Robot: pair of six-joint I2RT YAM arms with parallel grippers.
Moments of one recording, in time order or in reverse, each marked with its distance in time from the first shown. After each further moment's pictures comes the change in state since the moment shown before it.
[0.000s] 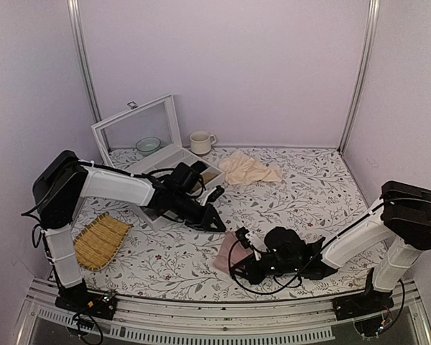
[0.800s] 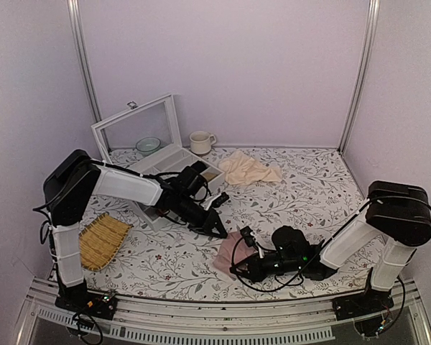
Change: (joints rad) left arm 0.002 0.089 0.060 -0.058 0.084 0.075; right arm -0.056 0.079 -0.063 0.228 -0.141 0.117
